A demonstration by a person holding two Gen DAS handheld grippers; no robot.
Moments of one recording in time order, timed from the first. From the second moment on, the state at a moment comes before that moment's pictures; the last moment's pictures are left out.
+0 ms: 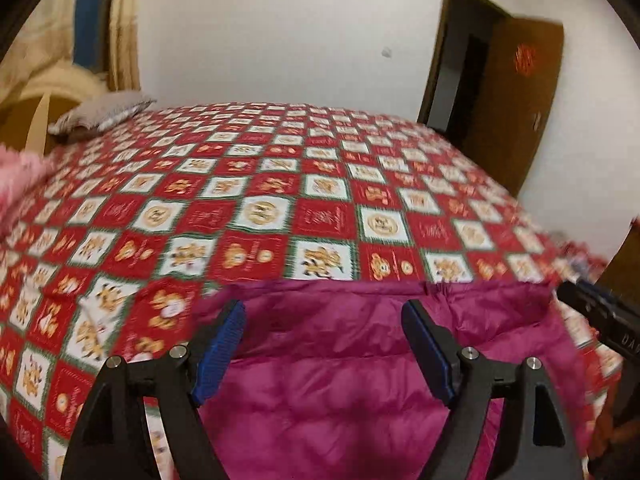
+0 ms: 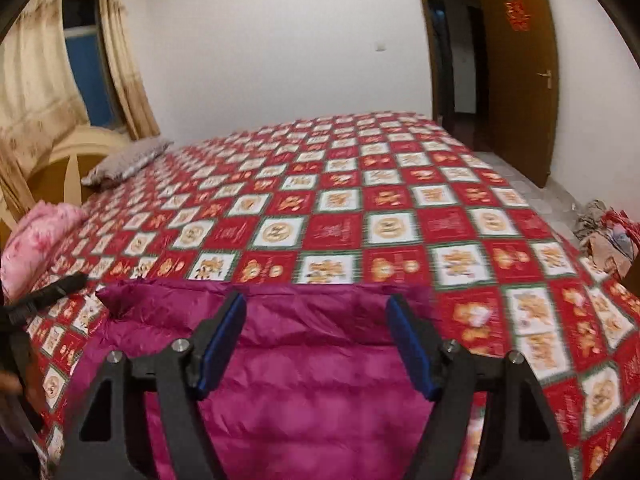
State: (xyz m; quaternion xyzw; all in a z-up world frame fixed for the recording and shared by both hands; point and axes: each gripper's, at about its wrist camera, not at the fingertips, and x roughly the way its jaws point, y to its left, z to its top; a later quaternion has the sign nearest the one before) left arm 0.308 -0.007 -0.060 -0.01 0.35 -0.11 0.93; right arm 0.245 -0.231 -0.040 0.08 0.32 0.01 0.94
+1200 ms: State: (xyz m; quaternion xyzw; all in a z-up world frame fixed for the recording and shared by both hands) left arm 0.364 -0.053 -0.160 0.06 0.40 -0.05 0.91; right arm 0.291 -0.278 -0.107 0.05 0.37 -0.11 0.92
